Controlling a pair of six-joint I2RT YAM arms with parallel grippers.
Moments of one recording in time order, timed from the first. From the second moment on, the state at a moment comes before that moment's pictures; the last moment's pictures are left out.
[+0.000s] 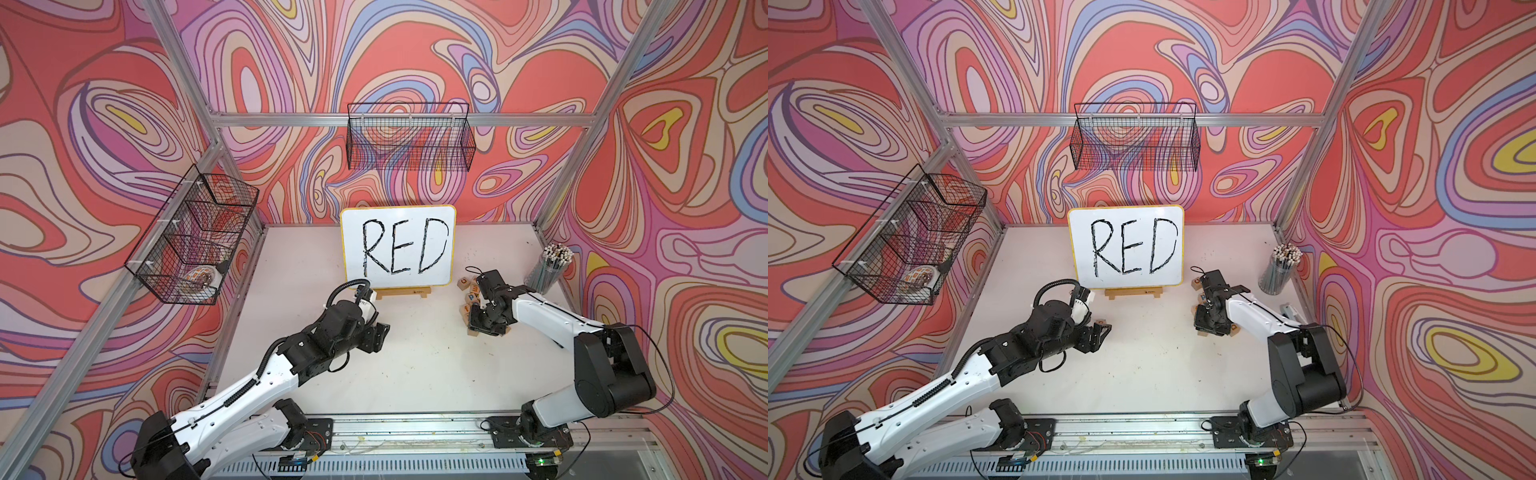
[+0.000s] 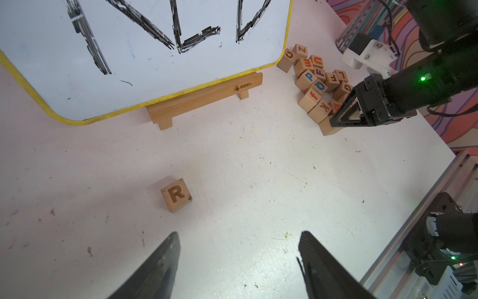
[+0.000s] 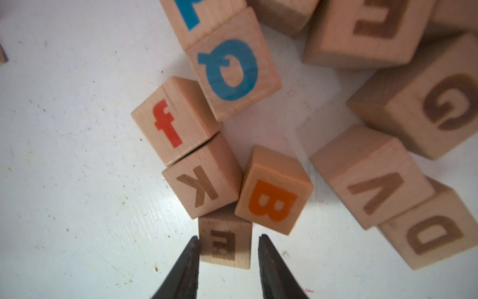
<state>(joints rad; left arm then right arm) -0.77 0.95 0.69 -0.39 -0.04 -0.38 0.26 1.52 0.89 -0.72 -0.07 0.48</state>
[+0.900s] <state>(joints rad) -0.77 0.95 0.69 -0.39 -0.07 -0.37 0.26 1.60 0.94 -0.72 -0.05 0.46</state>
